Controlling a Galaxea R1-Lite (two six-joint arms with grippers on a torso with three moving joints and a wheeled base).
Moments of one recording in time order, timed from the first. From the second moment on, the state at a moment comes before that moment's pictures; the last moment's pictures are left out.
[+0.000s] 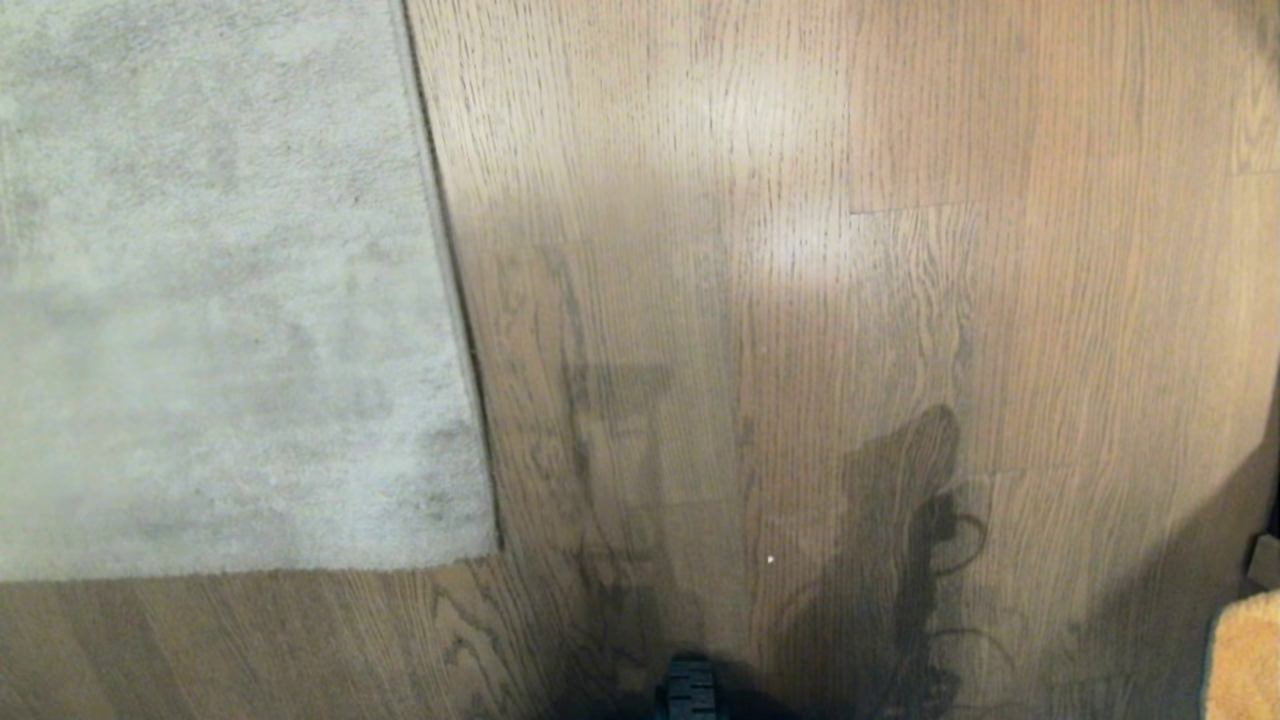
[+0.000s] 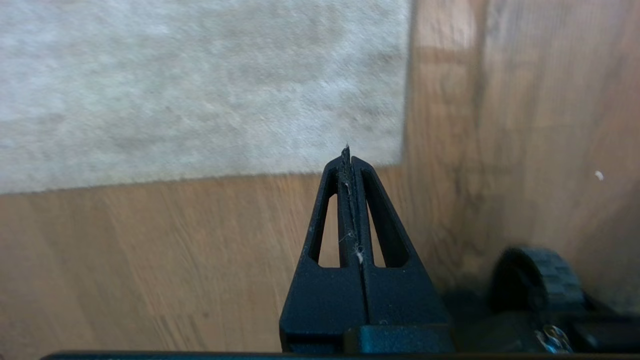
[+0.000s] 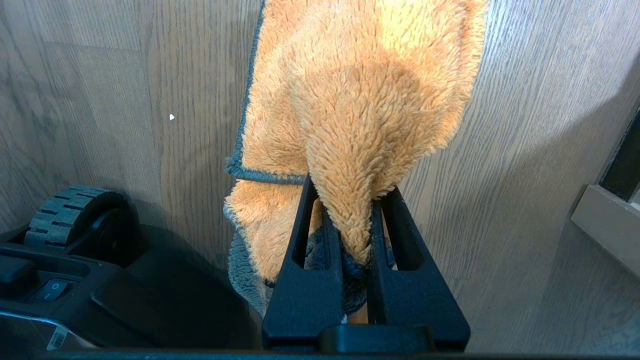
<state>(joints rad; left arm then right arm) -0.01 0.00 -0.22 0.21 -0.01 -0.03 0.00 0.00 0.00 0.01 0.08 -0.17</state>
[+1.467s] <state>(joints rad) 0.09 0.45 -0.22 0.22 -0.16 0.03 0.00 0.00 0.00 0.01 0.08 -0.17</state>
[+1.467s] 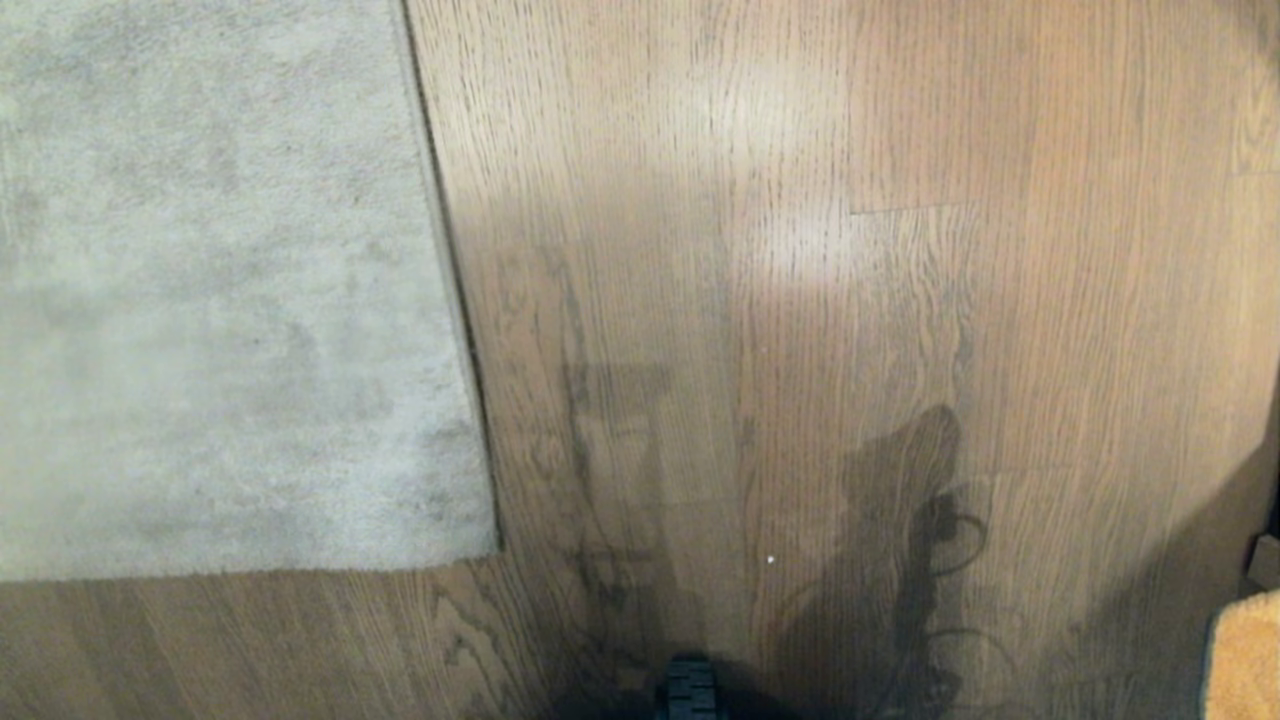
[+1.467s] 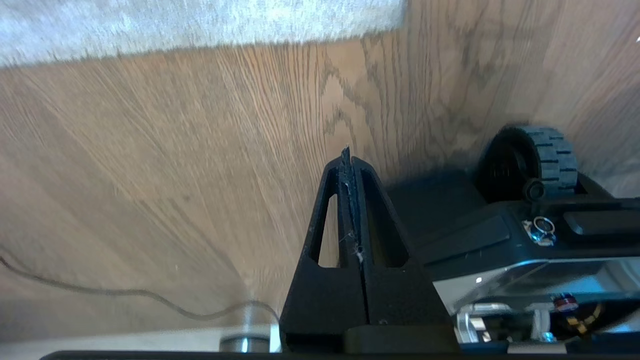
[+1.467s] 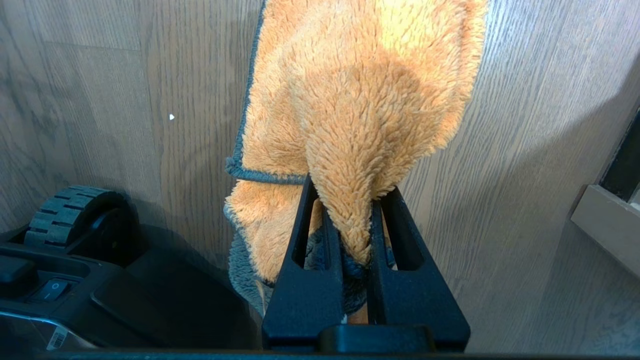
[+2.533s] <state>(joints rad) -0.25 1.18 -0.44 -0.09 -0.03 0.12 0.00 0.00 0.00 0.01 0.08 -0.17</state>
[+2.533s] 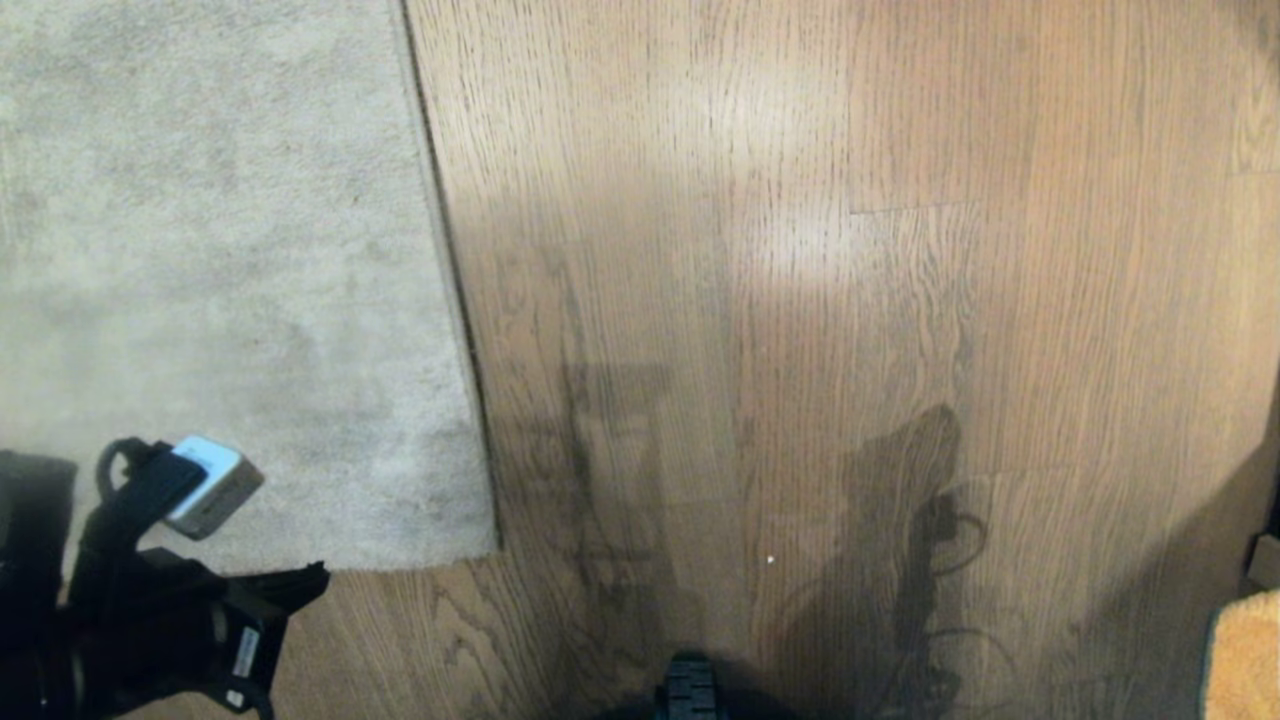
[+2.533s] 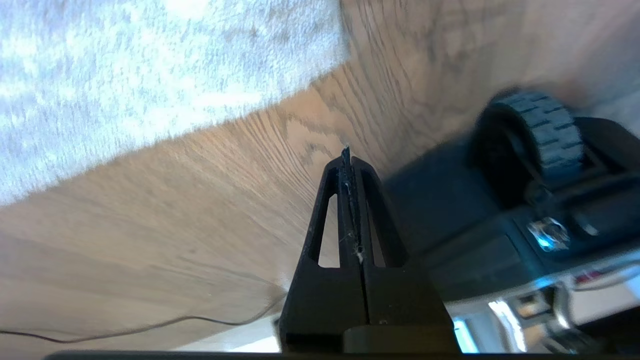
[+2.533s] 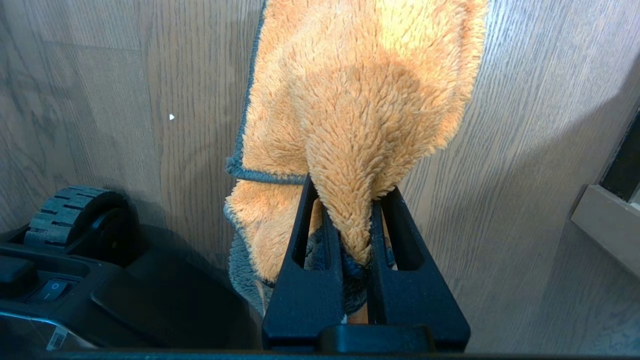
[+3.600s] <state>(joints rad) -0.53 1.61 -0.73 -0.14 0.48 -0.08 0.00 0.00 0.00 0.01 0.08 -0.17</state>
